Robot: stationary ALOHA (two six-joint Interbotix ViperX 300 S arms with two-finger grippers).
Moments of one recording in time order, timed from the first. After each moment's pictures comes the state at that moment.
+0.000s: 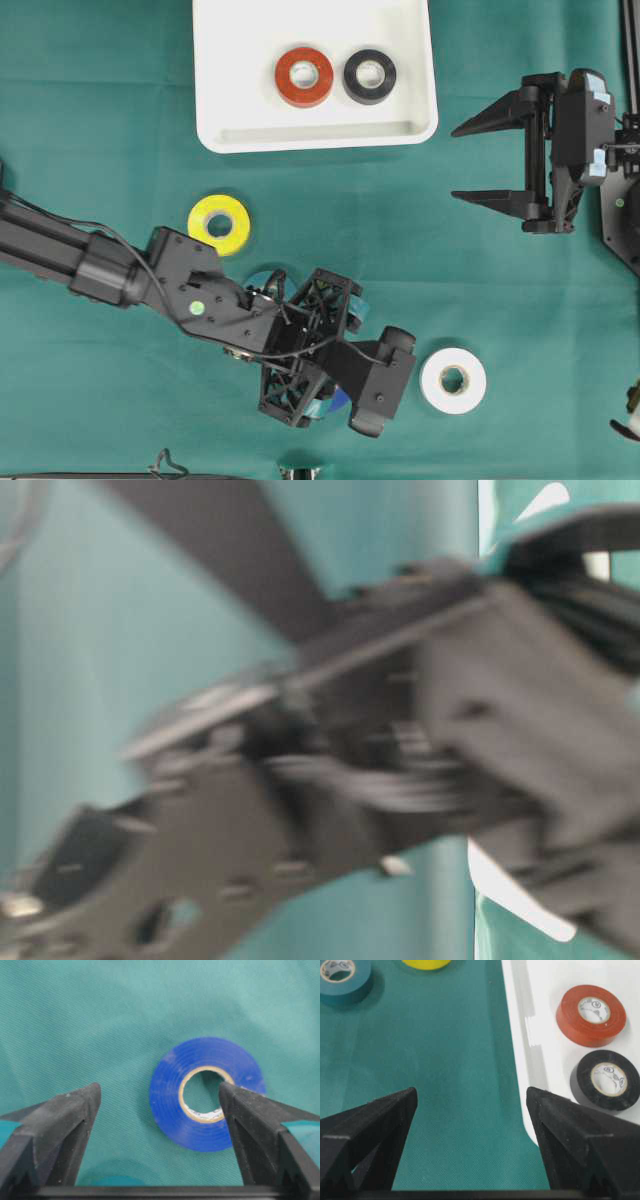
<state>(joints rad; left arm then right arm) -0.34 0.41 0.01 0.01 0.62 0.06 -0.06 -0.65 1.14 -0.17 0.02 0.23</state>
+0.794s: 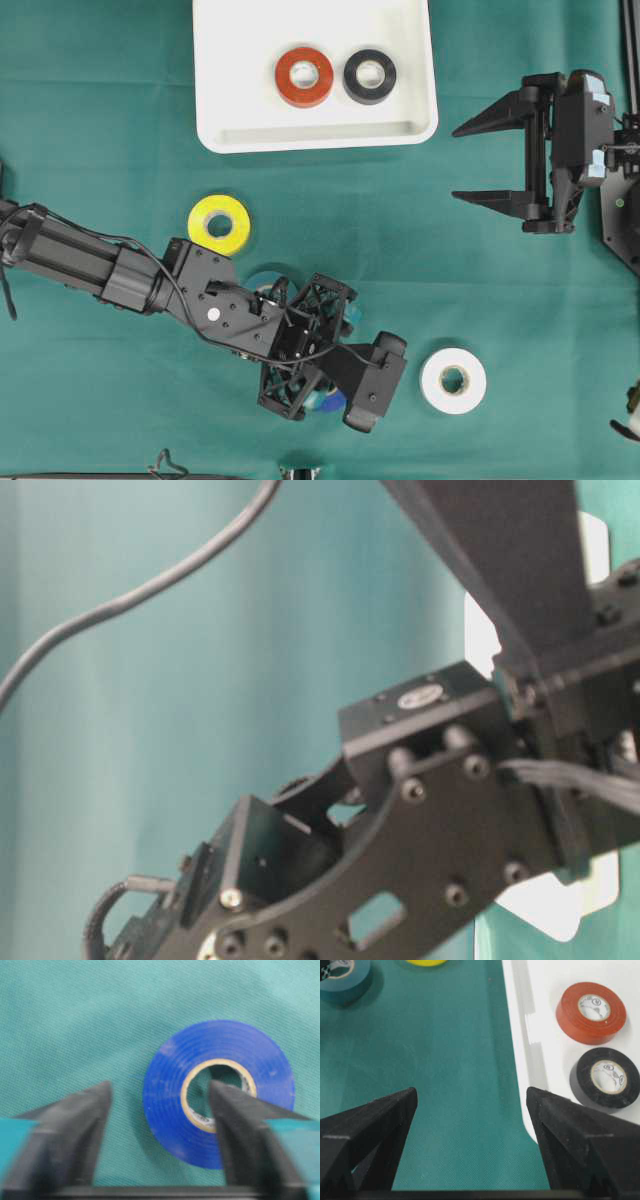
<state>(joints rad) -0.34 0.47 0.04 0.01 0.55 0.09 -0.06 -0.65 1.14 -0.17 0.02 0.22</state>
